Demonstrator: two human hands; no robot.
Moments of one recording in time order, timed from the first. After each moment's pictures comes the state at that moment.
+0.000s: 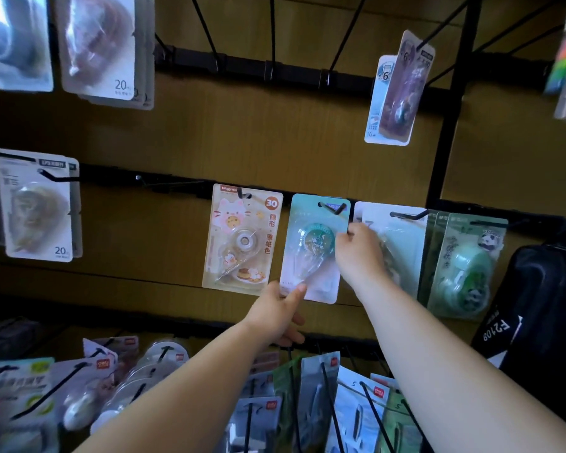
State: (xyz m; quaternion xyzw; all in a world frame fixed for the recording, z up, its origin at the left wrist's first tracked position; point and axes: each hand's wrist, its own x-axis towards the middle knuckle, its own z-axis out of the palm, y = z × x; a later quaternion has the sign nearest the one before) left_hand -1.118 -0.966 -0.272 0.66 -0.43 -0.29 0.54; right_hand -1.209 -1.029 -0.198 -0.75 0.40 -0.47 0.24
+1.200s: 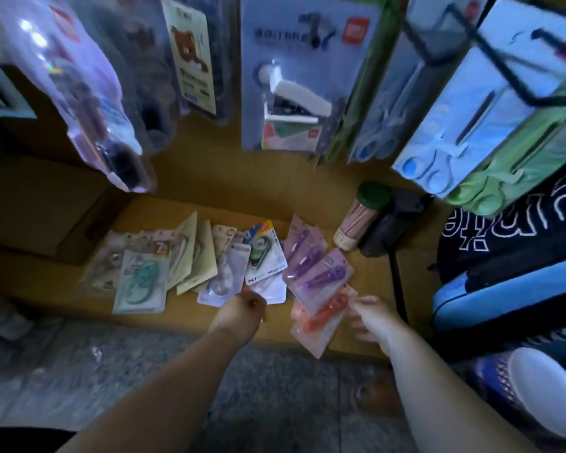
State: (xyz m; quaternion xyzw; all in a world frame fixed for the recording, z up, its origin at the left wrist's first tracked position) left_hand -1.136 -0.888 -0.700 0.81 -0.25 -0.41 0.32; right_hand -1.283 -1.008 -0.662 -0.54 0.65 0.01 0.53
